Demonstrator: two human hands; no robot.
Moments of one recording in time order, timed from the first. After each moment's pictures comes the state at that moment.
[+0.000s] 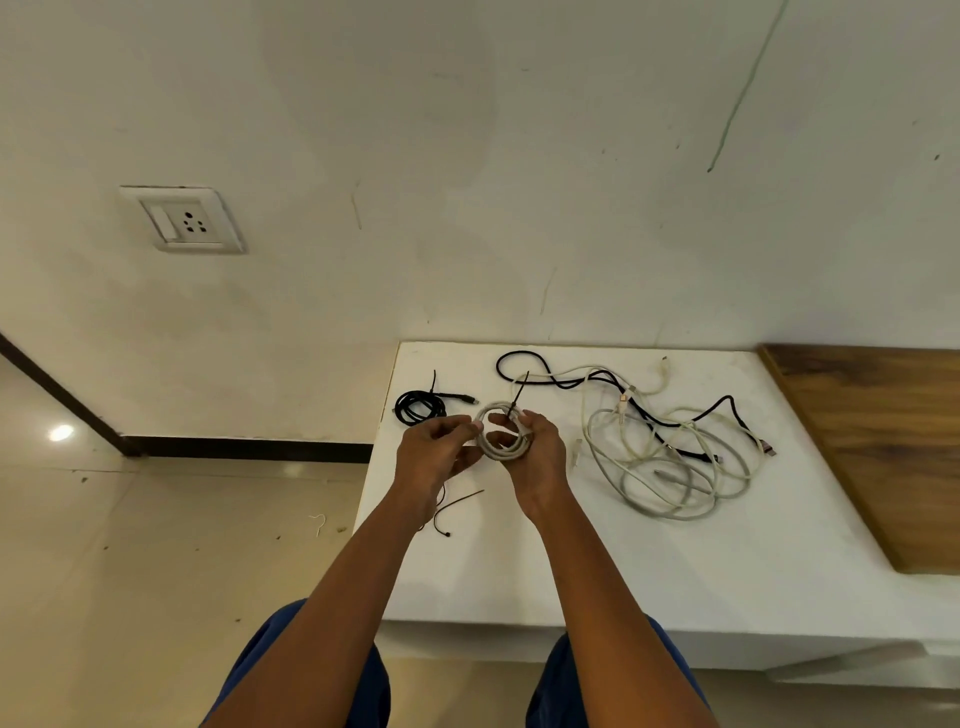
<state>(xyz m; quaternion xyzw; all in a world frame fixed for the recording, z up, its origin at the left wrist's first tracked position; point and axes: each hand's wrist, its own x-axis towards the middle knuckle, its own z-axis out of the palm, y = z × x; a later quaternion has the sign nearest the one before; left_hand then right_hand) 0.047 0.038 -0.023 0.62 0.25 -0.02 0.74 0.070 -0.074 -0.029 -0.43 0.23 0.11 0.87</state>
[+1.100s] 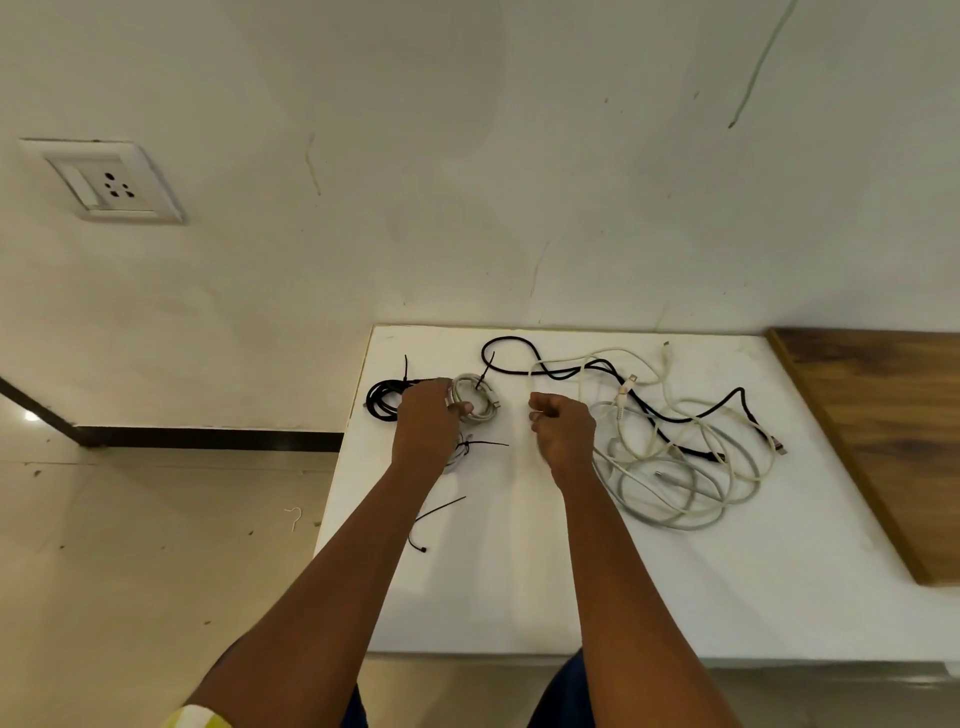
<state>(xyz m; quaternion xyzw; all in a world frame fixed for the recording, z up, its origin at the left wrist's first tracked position) 0.119 0.028 -0.062 0.91 0.13 0.06 0.40 0.138 -0.120 -0.082 -0.81 0.18 0.02 0.56</state>
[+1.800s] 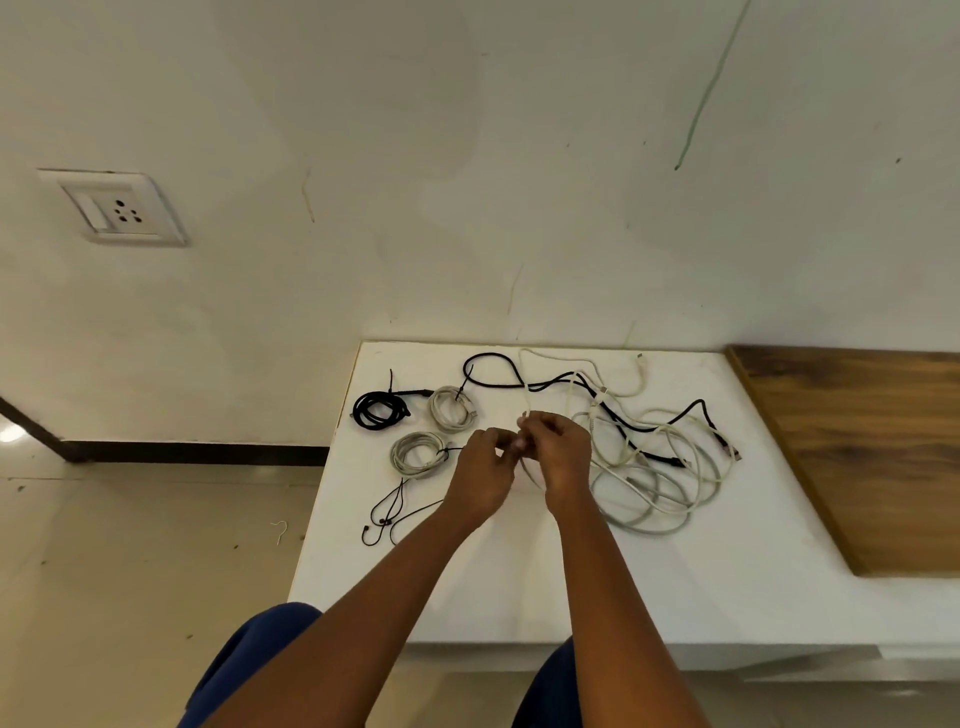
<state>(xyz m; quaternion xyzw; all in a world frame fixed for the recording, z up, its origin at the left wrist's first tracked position) 0.072 -0.044 -0.059 0.85 0.05 -0.04 0.52 0.098 -0.140 -0.051 -0.67 0.21 0.00 0.72</state>
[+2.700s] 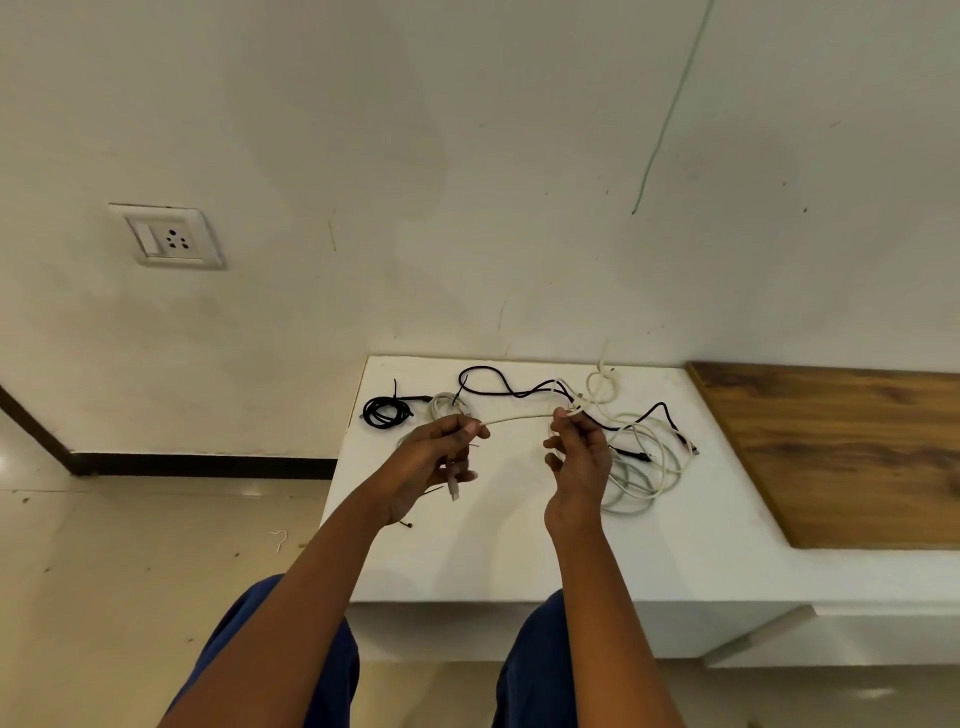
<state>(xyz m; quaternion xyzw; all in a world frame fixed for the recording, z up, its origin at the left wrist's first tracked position) 0.012 0.020 0.010 0.64 -0.02 -0.16 0.75 0.019 -0.144 0.003 -0.49 0.19 -0.13 0.84</state>
